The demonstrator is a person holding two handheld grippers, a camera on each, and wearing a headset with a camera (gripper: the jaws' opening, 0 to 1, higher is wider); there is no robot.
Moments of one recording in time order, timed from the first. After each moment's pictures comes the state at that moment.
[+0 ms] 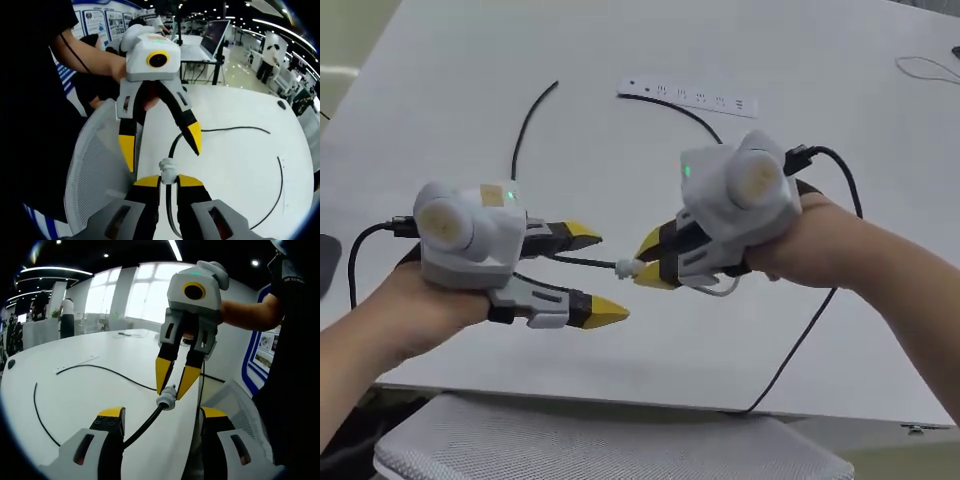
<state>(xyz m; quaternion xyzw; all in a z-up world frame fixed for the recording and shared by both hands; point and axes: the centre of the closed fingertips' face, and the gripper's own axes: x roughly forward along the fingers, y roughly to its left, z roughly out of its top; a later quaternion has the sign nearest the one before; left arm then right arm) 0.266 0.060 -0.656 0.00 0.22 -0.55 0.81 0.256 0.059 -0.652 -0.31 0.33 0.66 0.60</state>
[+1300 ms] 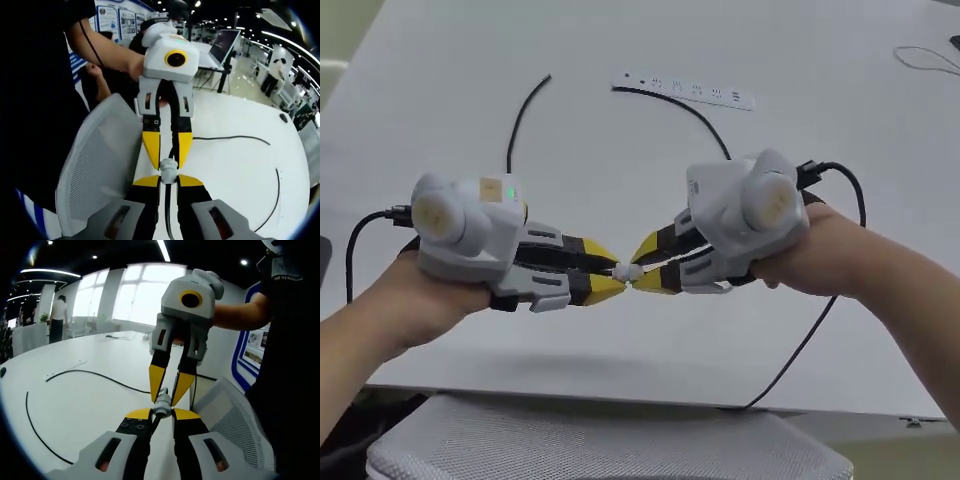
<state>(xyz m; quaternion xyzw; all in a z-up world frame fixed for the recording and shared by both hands) 0.260 0.049 -0.654 0.01 0.20 -0.60 0.78 0.255 0.054 -0.662 -0.32 0.27 0.68 0.59</state>
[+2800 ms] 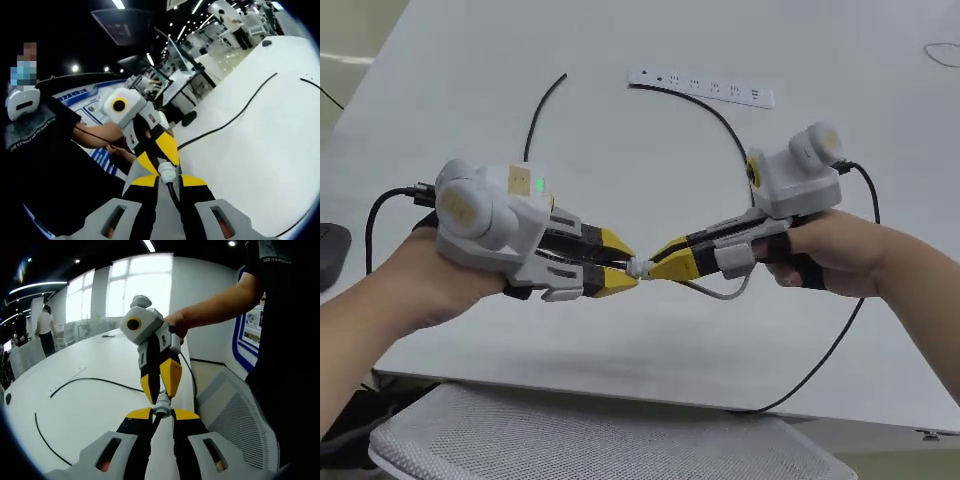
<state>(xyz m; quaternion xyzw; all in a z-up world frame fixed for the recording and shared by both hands) 0.261 0.037 -0.645 0.10 0.20 -0.60 0.77 0.258 0.043 -0.644 0.12 0.44 0.69 0.57</state>
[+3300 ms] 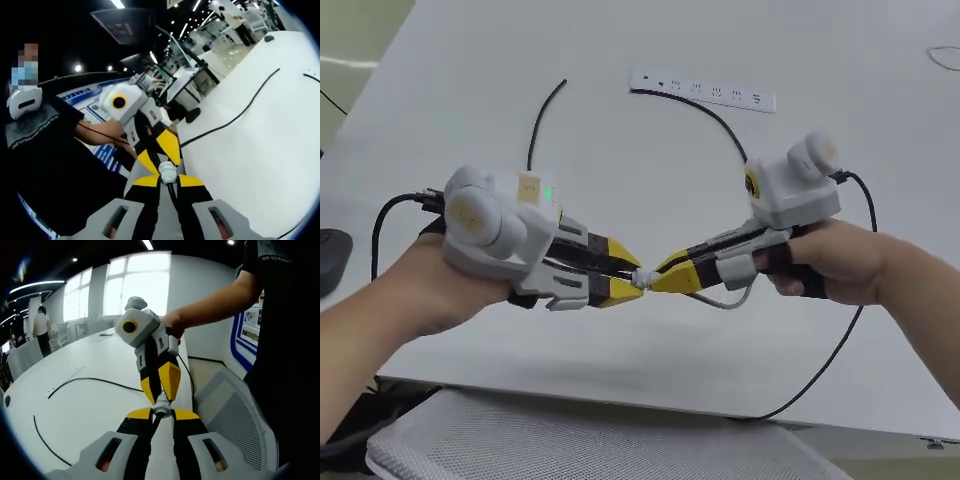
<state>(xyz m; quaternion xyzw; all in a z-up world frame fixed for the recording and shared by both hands) 0.258 0.032 -0.647 0.10 0.20 -0.61 0.76 0.250 0.041 -0.646 0.10 0.43 0.70 0.56</state>
